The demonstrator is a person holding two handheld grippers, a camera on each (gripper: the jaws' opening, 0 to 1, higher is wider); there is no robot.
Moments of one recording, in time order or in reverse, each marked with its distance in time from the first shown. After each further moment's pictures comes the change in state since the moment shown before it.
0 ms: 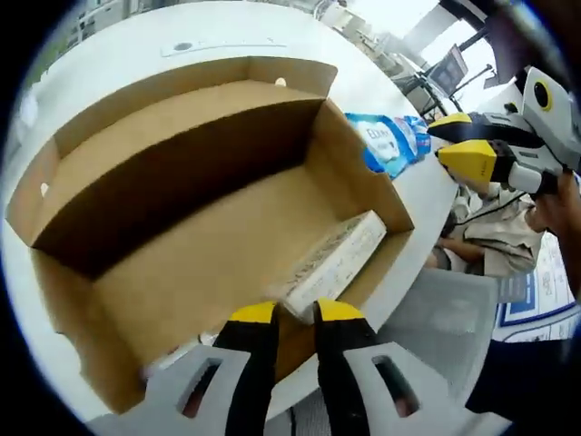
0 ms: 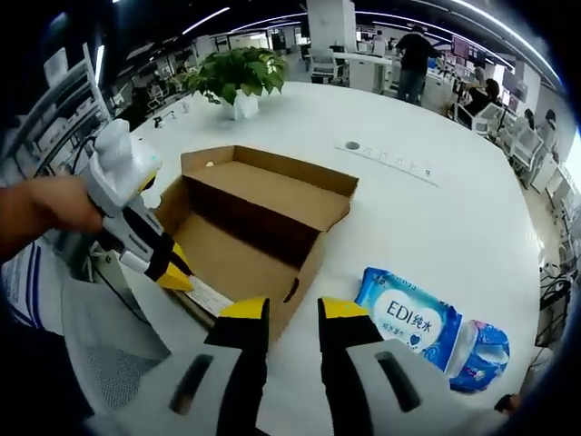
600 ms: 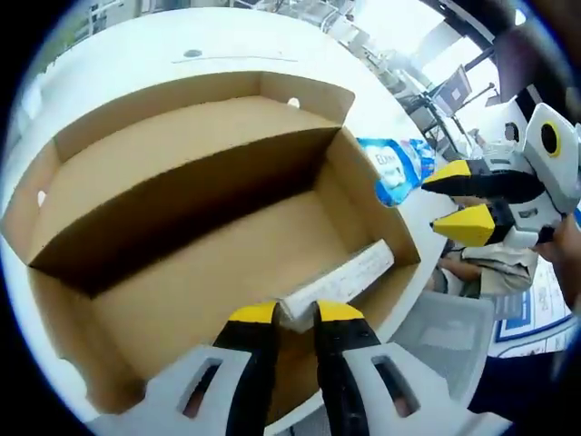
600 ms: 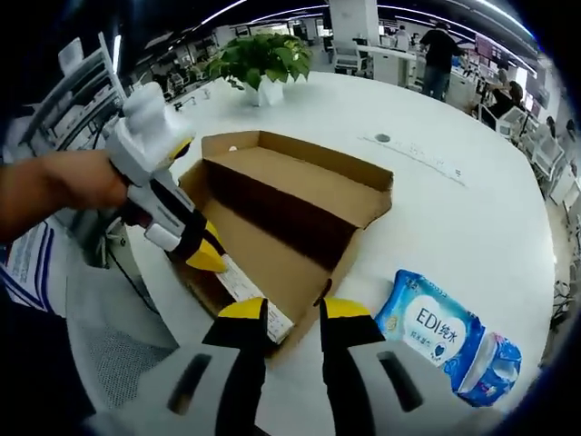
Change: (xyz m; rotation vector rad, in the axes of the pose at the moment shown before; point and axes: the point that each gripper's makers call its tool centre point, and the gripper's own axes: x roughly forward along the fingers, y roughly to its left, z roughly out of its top) left arm 0.003 0.008 0.025 -0.035 -0.059 -0.017; right arm 0.027 0.030 -0.007 -0.106 0.070 0.112
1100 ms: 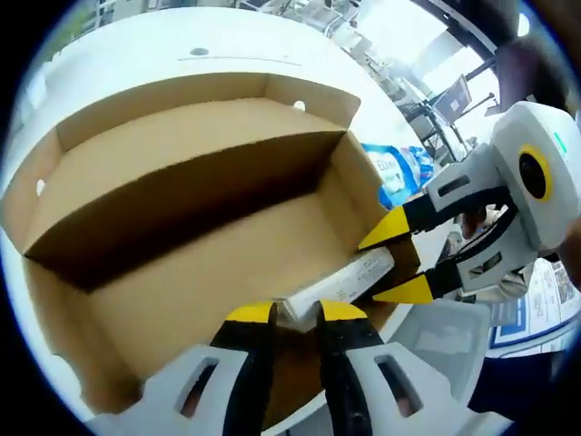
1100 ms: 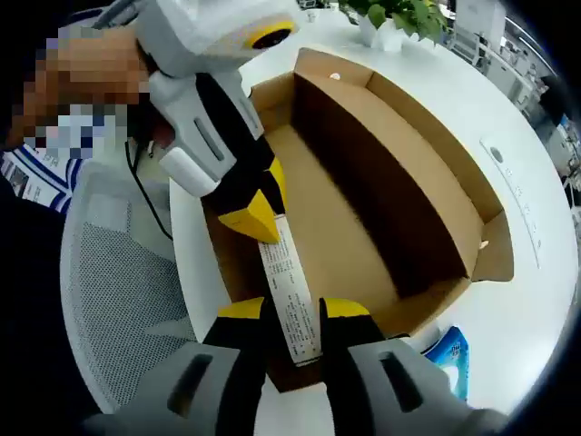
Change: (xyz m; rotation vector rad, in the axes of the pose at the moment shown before) left arm 0.000 0.002 -0.001 -0.024 -0.021 -0.020; right arm 0.058 0.044 -0.025 -0.389 0.333 0.278
